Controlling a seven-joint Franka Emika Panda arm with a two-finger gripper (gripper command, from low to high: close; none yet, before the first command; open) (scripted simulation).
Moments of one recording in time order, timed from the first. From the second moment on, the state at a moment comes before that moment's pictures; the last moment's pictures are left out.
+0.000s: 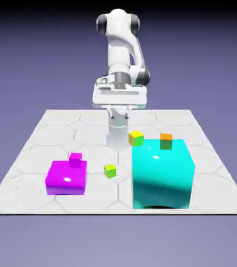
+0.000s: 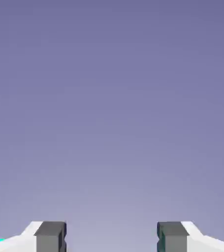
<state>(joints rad) 0.03 -0.53 -0.04 -2.81 0.04 2.99 0.76</state>
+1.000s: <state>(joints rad) 0.24 0.26 -0.49 -2.72 0.87 2.38 0.91</state>
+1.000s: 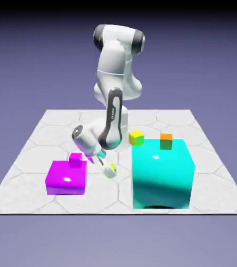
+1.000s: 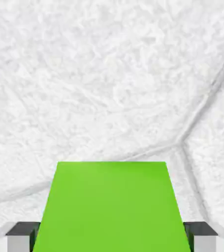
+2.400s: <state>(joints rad) 0.20 0.06 0.26 -2.01 0.03 1.52 0.86</state>
